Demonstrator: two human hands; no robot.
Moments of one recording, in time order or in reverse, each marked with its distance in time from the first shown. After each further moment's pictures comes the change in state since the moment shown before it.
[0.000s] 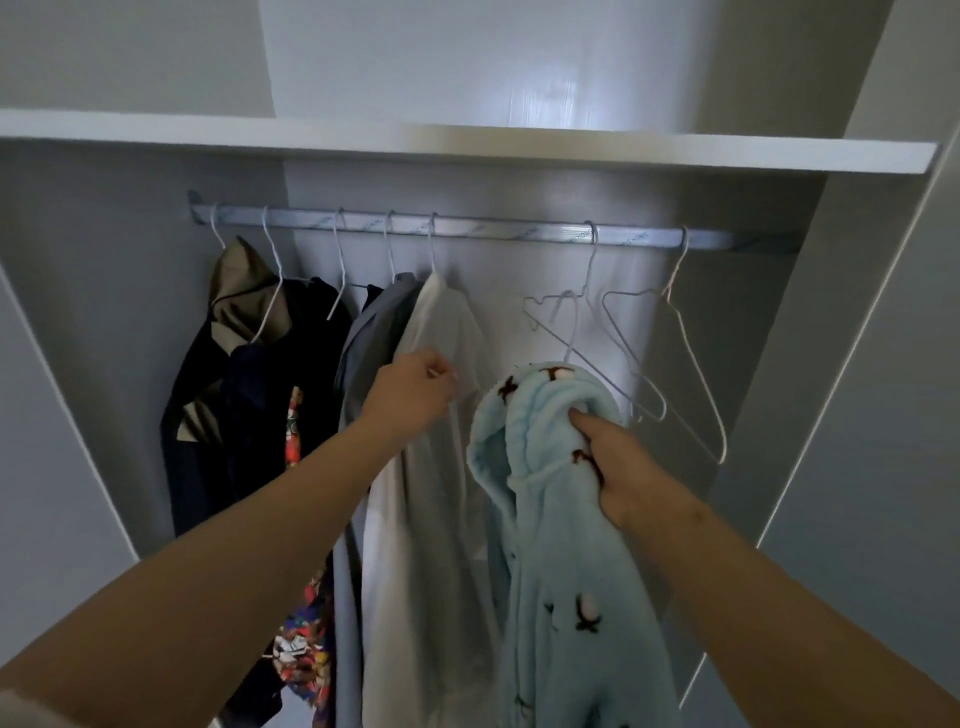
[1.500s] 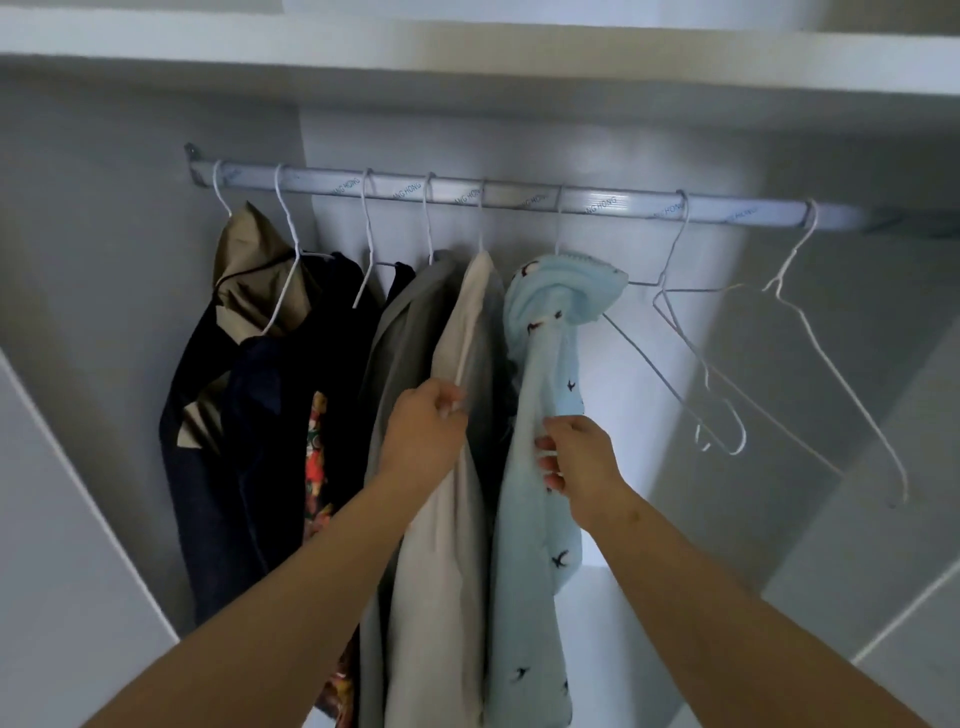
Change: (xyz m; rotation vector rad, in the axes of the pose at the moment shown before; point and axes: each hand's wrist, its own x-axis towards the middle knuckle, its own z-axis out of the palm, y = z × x) left_hand 0.040 -0.073 0.009 -0.100 0.076 -0.075; right_hand 0.101 0.038 0.075 -0.274 0.122 -0.080
